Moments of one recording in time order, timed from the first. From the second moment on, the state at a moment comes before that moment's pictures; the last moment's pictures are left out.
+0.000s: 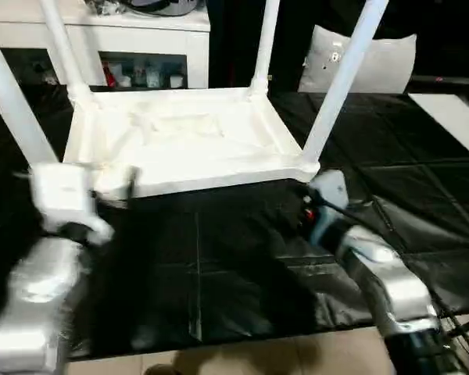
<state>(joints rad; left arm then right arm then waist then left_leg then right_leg) -0.06 0.28 0.25 -0.42 -0.20 0.49 -0.08 -0.26 -0.17 0.09 0.02 0.24 0.33 0.49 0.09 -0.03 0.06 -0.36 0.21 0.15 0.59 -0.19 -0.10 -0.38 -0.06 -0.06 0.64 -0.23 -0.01</state>
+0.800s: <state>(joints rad) -0.26 0.35 0.35 -0.03 -0.15 0.45 -0.02 -0.35 -0.19 0.18 0.00 0.36 0.44 0.74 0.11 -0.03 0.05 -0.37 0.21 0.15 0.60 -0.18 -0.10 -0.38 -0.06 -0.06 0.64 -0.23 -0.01</state>
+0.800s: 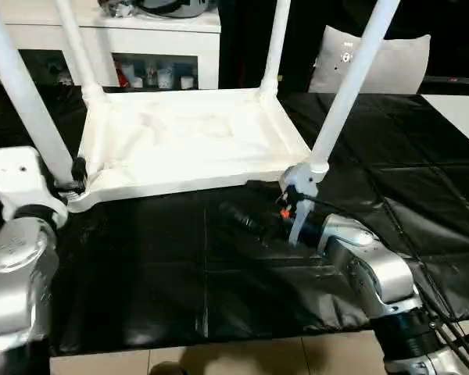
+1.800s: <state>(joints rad) -0.35 0.50 0.16 0.14 -0.46 0.35 -0.88 -0.40 -0.28 0.09 0.22 0.28 0.41 0.63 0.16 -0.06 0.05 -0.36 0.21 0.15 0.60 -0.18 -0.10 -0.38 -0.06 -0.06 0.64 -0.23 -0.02</state>
